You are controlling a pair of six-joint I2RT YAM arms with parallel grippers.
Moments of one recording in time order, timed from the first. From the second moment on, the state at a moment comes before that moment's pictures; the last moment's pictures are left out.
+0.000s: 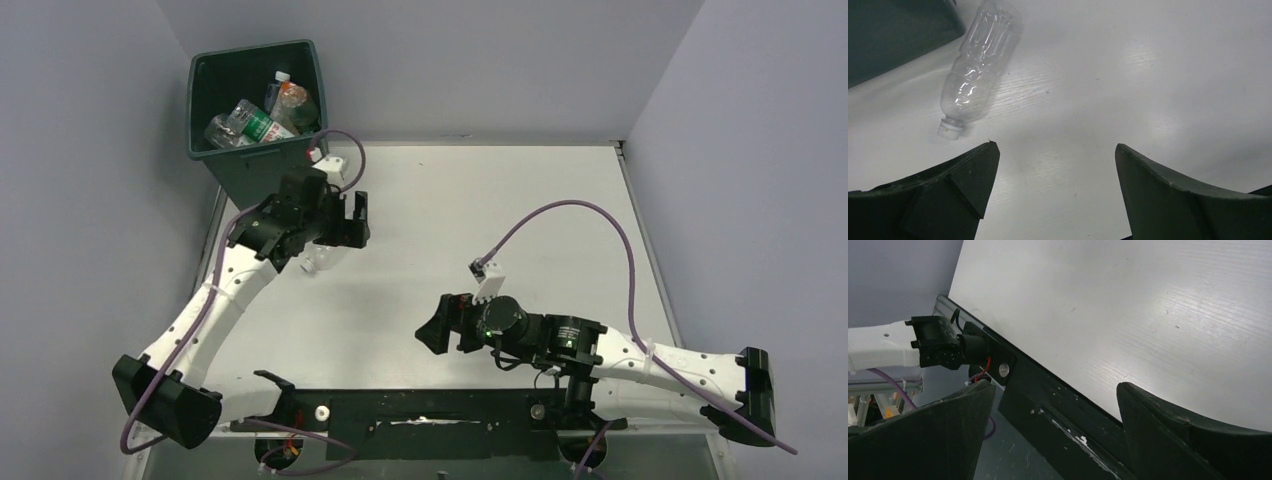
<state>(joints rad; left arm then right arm) -0.41 1.21 1.27 -0.77 -0.01 -0.27 1.22 0.92 0.73 -0.35 0.24 0.90</state>
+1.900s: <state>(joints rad) -0.33 1.88 1.32 -0.62 -0.19 0.18 1.30 0.82 0.63 -0.38 0.31 0.96</state>
